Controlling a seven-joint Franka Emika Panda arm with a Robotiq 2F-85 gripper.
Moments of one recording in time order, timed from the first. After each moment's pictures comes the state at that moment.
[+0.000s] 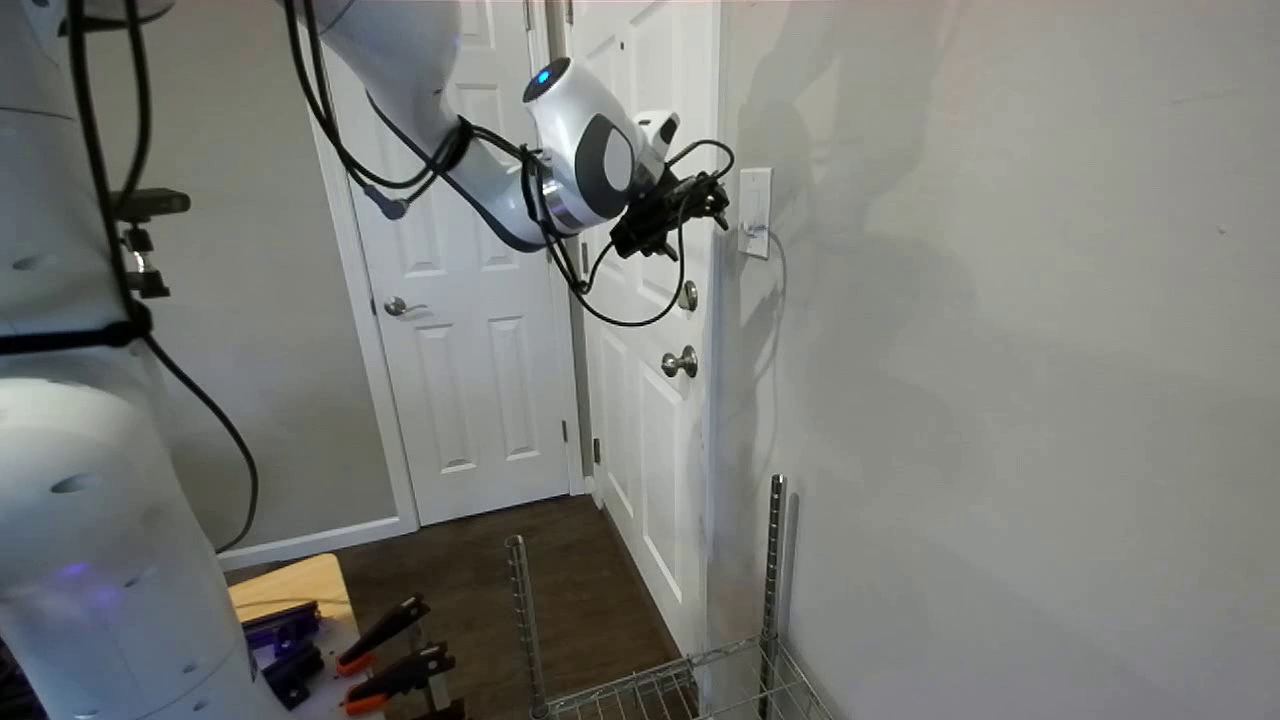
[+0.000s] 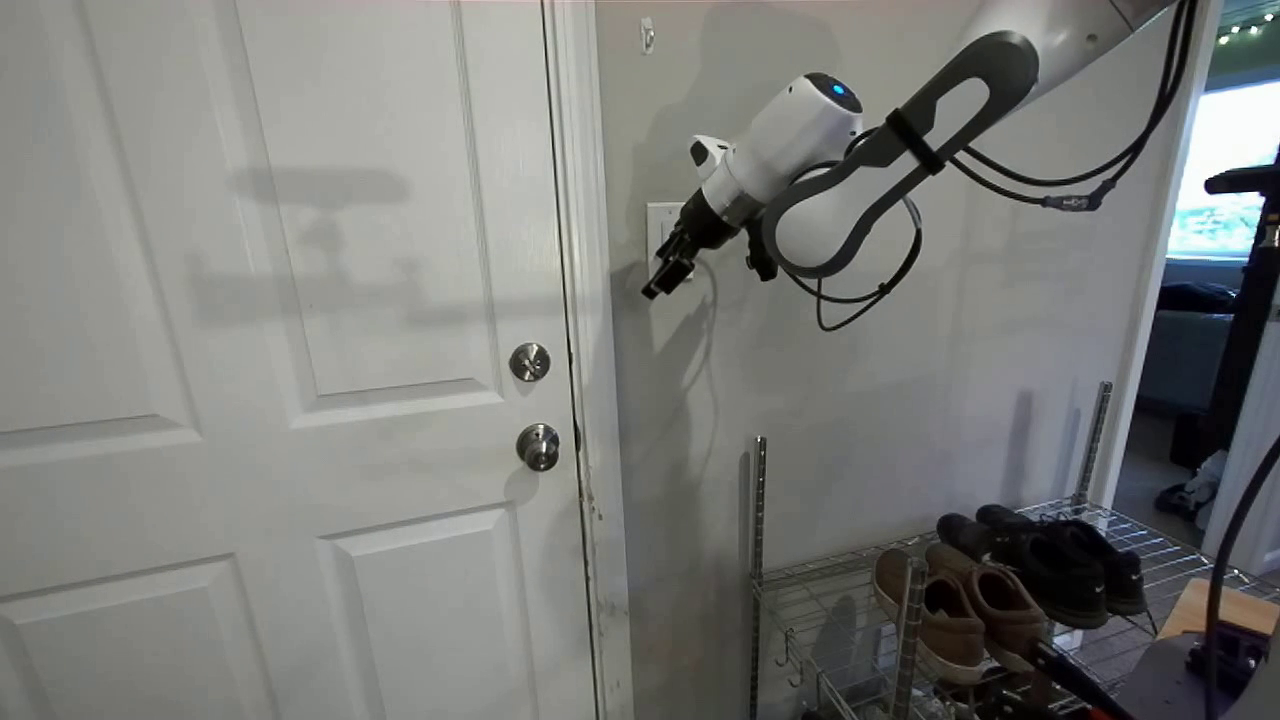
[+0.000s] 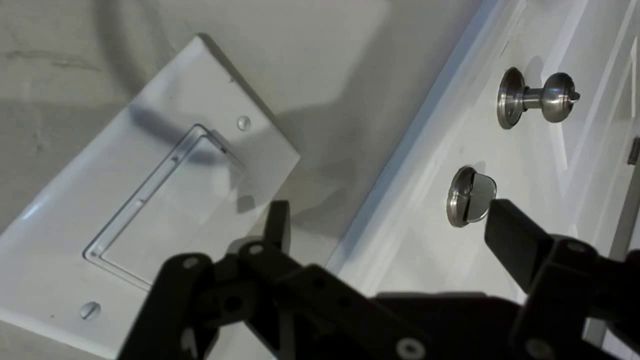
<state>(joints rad) 0.05 0.04 0.10 -2.18 -0.40 3.16 -0.31</state>
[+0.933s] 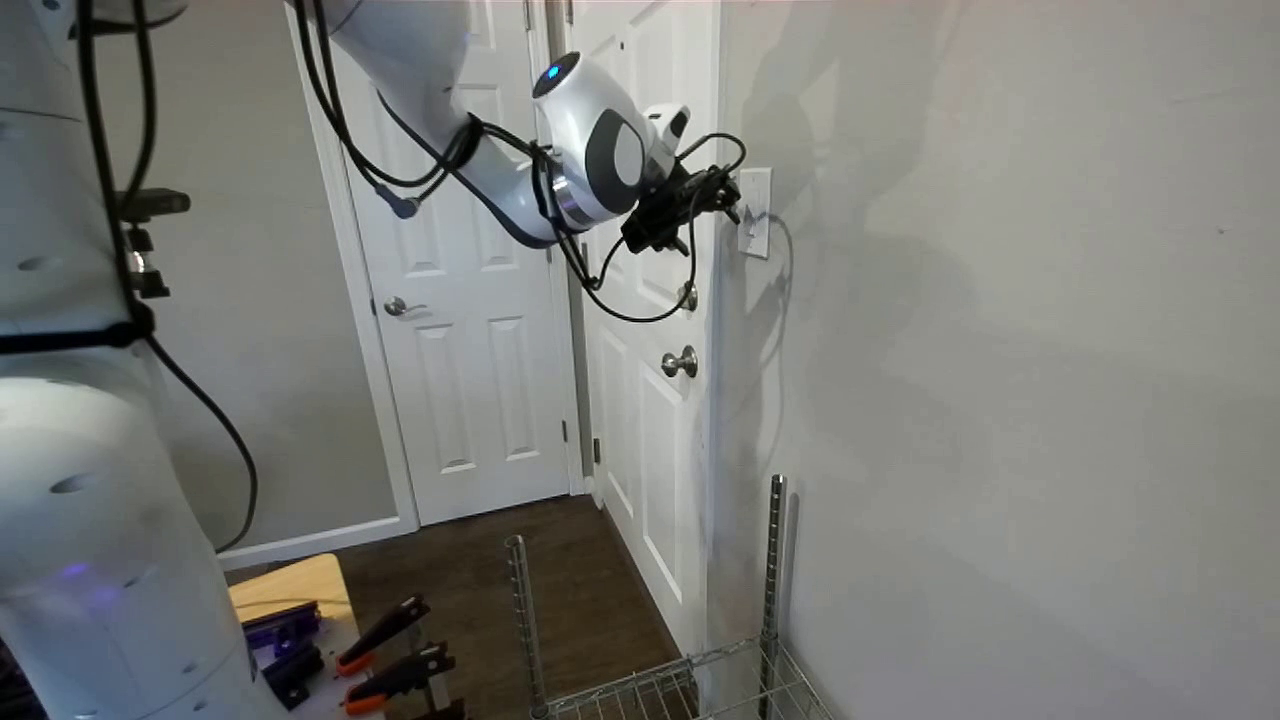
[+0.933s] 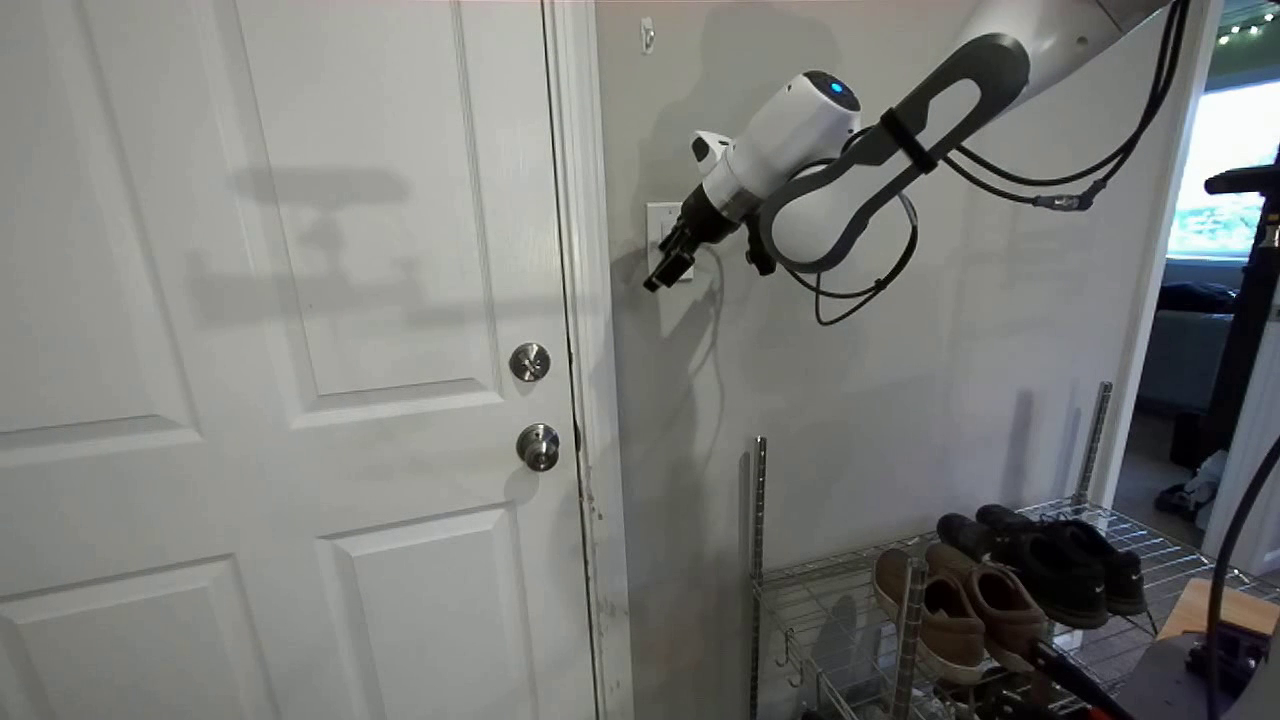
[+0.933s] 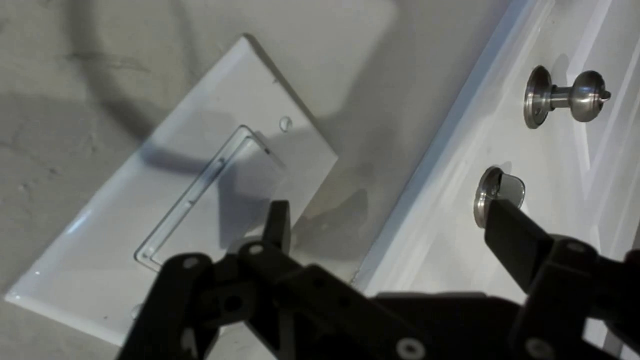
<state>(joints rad) 0.05 0.05 0.09 -2.15 -0.40 3.16 -0.31</state>
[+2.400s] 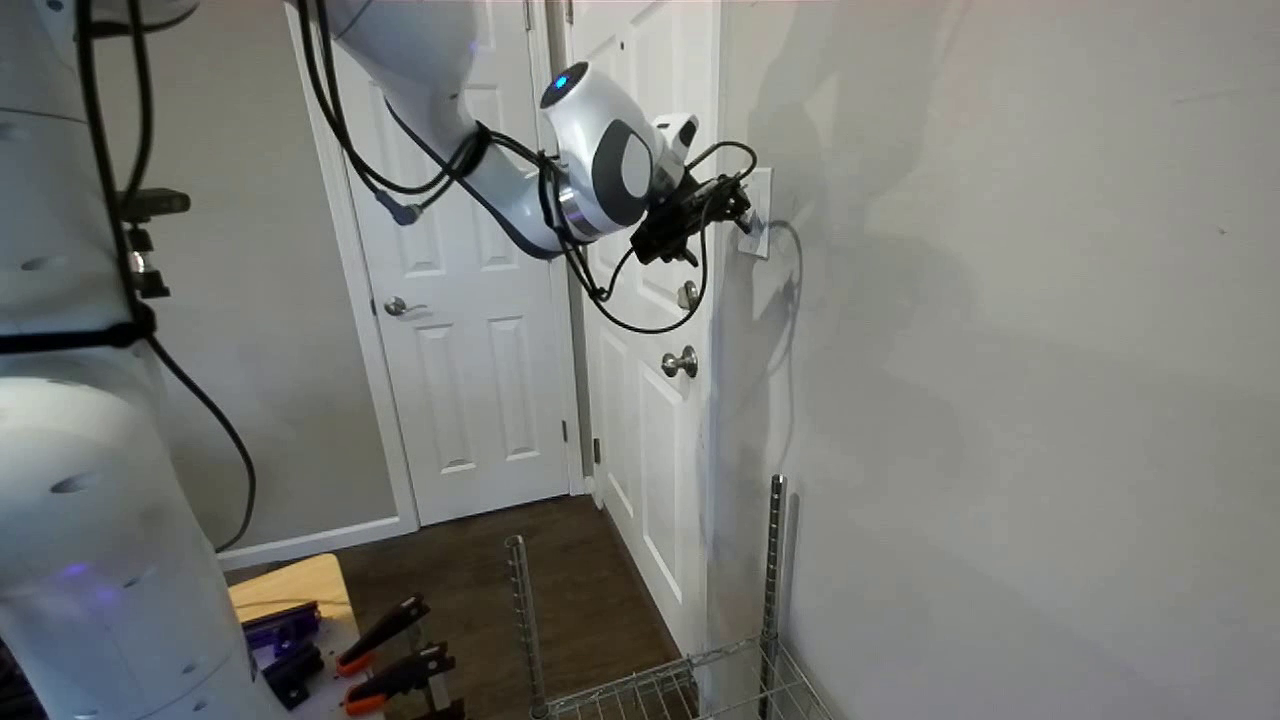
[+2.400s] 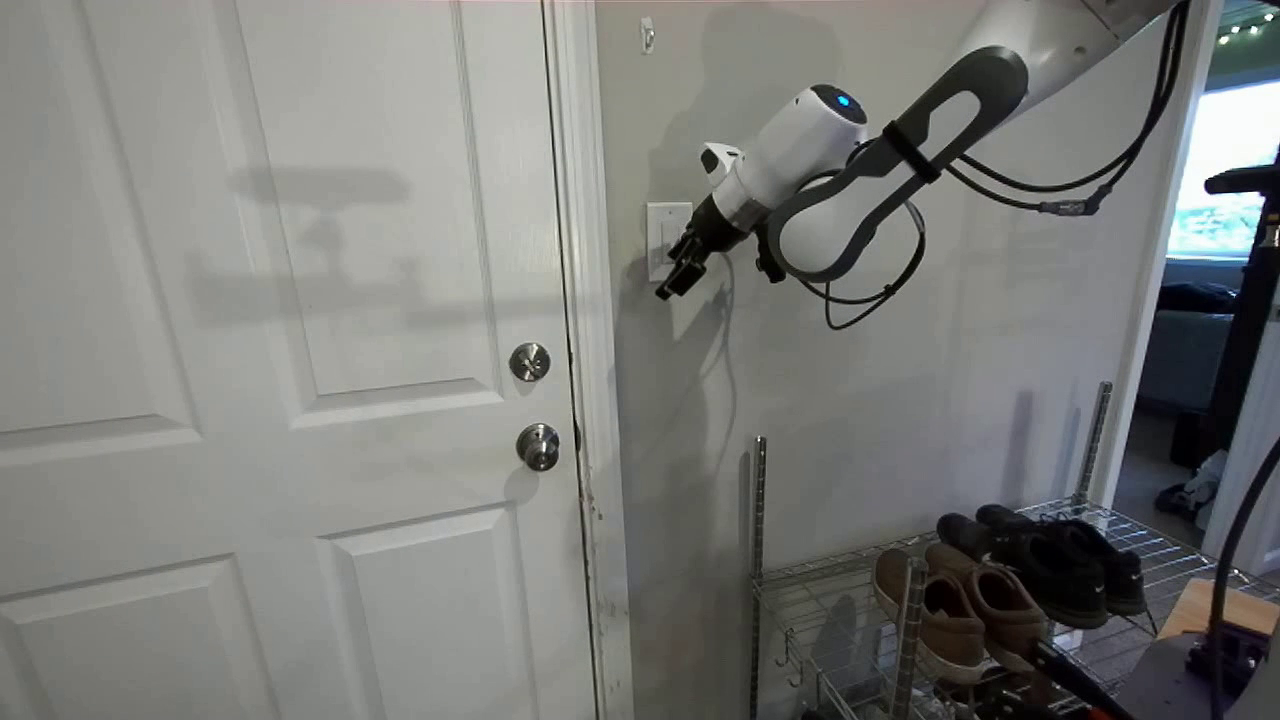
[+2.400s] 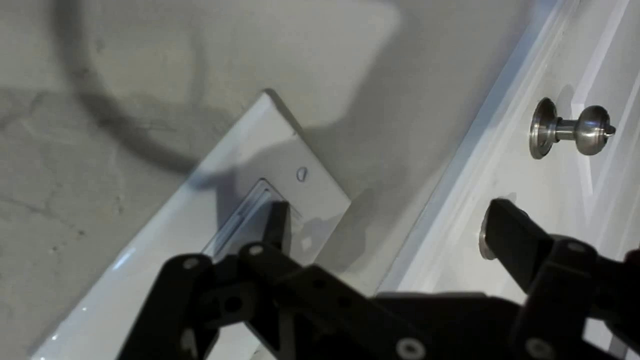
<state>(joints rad) 0.05 0.06 0.05 -2.17 -0.41 3.19 -0.35</state>
